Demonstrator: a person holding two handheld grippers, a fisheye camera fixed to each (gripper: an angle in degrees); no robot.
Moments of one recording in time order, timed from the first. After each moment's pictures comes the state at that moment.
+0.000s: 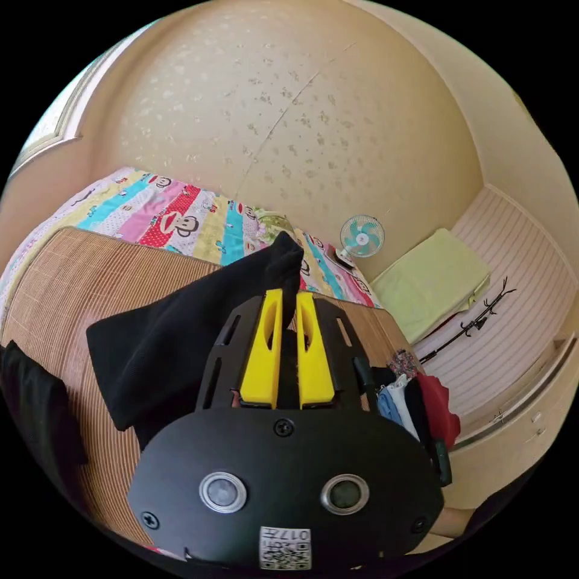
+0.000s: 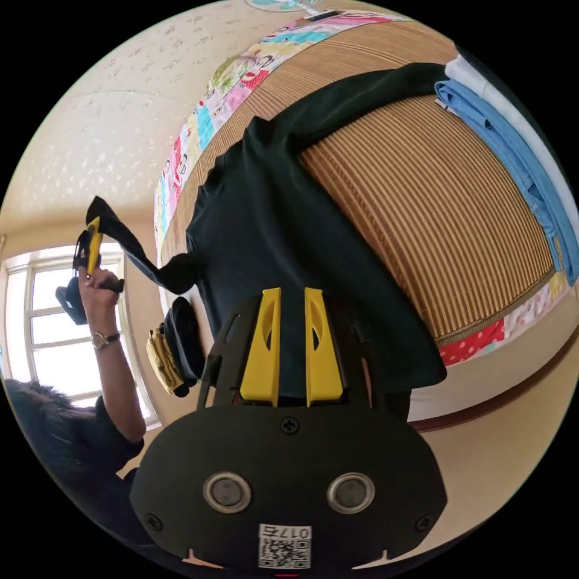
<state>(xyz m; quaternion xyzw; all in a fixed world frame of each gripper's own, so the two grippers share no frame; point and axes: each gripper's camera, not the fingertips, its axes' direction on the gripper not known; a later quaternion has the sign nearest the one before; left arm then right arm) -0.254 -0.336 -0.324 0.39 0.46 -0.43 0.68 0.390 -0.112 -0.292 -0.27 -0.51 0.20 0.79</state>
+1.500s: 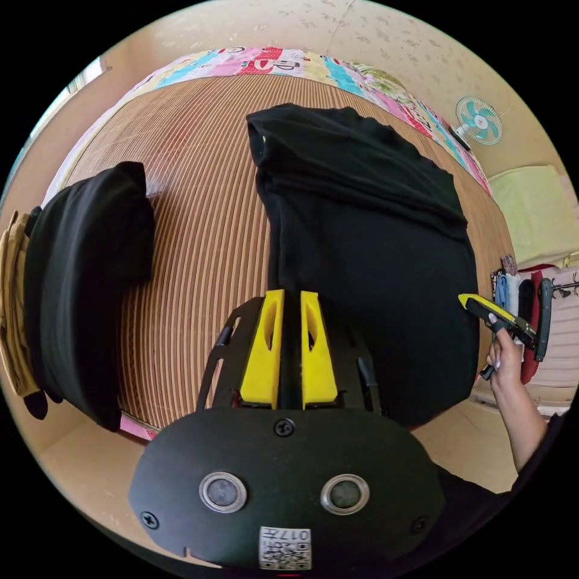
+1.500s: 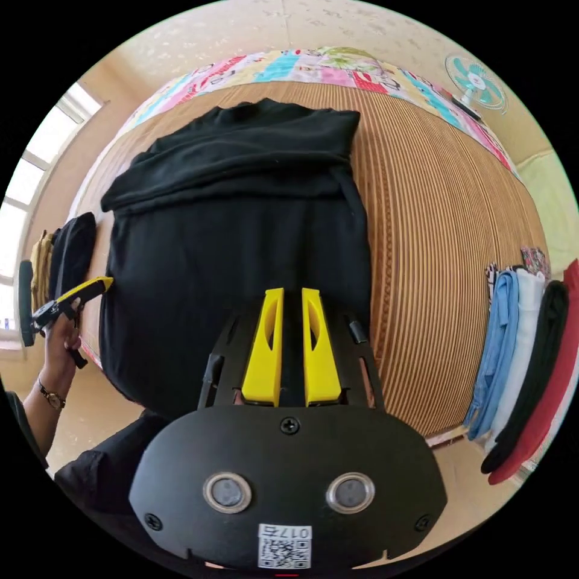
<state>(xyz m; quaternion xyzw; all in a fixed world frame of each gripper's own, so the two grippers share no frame) -0.120 -0.227 -0.121 0.04 0.42 -0.39 0.82 0.094 -0.049 -0.398 -0.21 -0.36 -0.12 0.90</state>
